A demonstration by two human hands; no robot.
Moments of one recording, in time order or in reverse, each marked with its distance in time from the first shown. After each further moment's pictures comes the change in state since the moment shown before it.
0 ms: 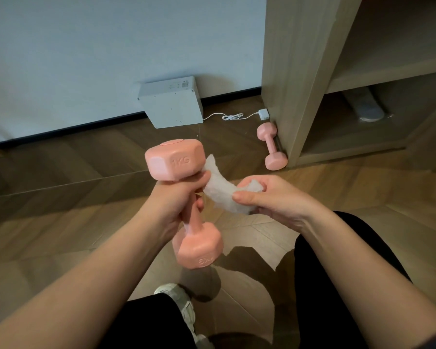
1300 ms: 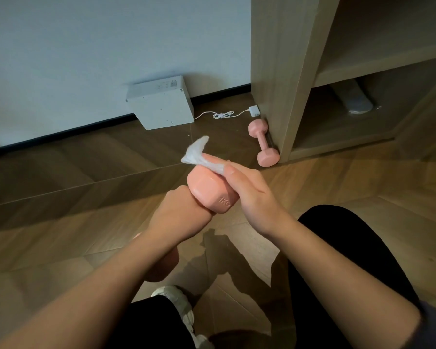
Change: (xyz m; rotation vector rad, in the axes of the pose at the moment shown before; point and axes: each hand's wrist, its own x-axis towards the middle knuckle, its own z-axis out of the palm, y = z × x) left_hand 0.005 -0.019 0.012 1.295 -0.053 0.290; right_hand -0.007 0.000 0.038 -0.072 0.136 -0.433
